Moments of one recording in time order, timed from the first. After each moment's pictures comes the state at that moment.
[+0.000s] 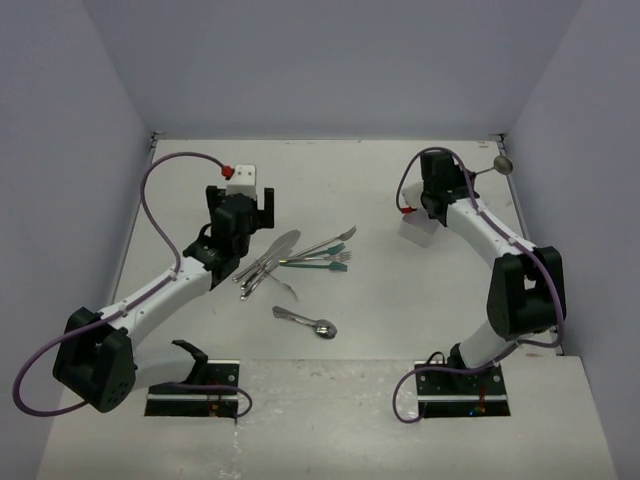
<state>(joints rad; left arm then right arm) -0.52 1.20 0.77 0.09 -0.55 -0.12 0.22 1.60 1.17 -0.31 0.69 -1.86</state>
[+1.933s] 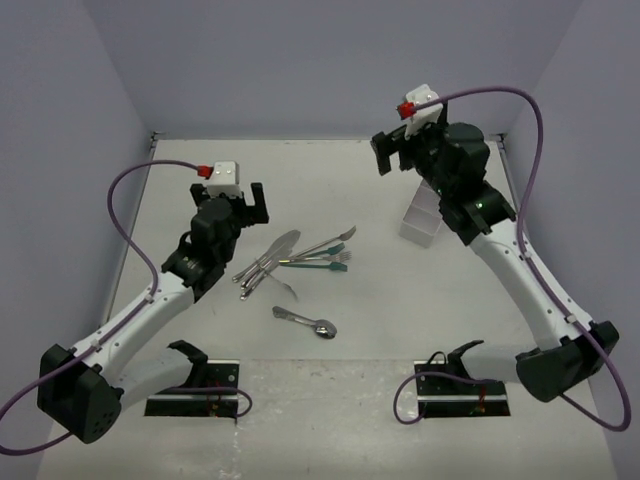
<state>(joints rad) -0.51 1.05 0.77 0.08 -0.48 -0.16 0.47 1.37 1.52 -0.21 0.16 -0.36</state>
